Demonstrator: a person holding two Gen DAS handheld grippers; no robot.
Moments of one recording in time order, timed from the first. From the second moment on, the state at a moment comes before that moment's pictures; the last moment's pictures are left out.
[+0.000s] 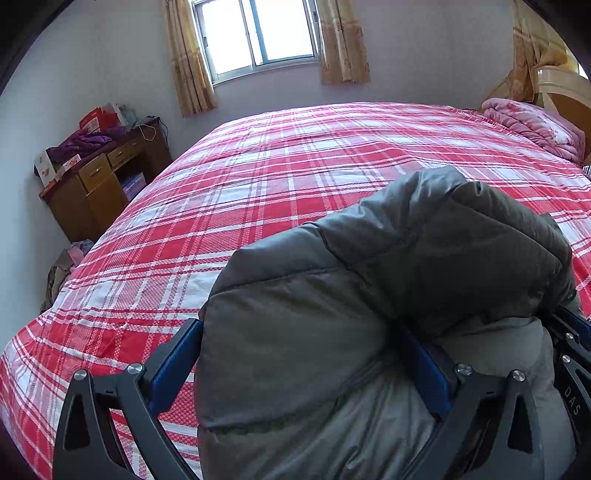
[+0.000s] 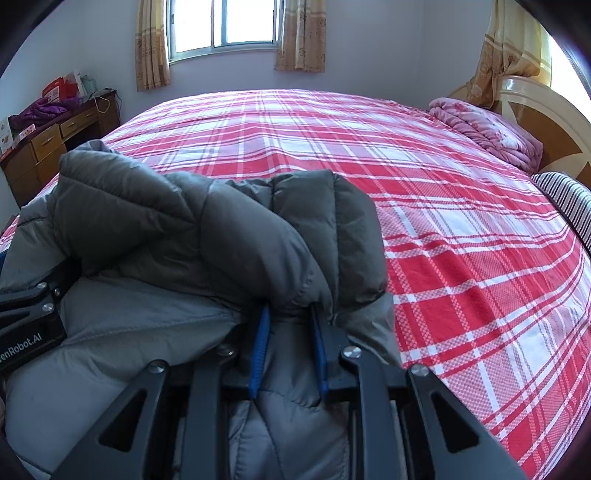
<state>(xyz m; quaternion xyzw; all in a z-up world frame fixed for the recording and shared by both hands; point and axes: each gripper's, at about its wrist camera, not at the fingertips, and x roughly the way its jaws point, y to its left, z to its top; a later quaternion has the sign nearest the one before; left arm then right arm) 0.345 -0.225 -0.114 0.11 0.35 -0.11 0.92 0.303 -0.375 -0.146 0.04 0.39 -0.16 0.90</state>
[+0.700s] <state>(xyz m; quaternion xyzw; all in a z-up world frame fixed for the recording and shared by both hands) 0.324 -0.183 -0.092 0.07 0.36 -0.13 0.92 0.293 -0.387 -0.143 0.09 0.38 -0.14 0.91</state>
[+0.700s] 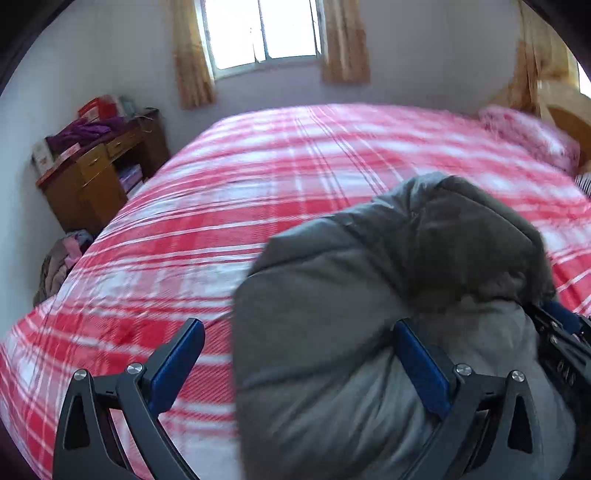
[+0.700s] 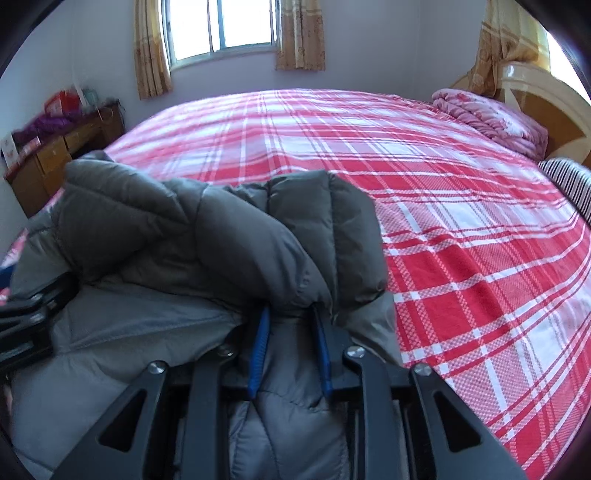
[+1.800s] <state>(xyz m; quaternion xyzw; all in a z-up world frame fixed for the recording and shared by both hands) 0.311 -0.142 -0.121 -0.04 0.43 -0.19 0.88 0.265 -0.400 -0.155 0.28 0.39 0.05 0.88</state>
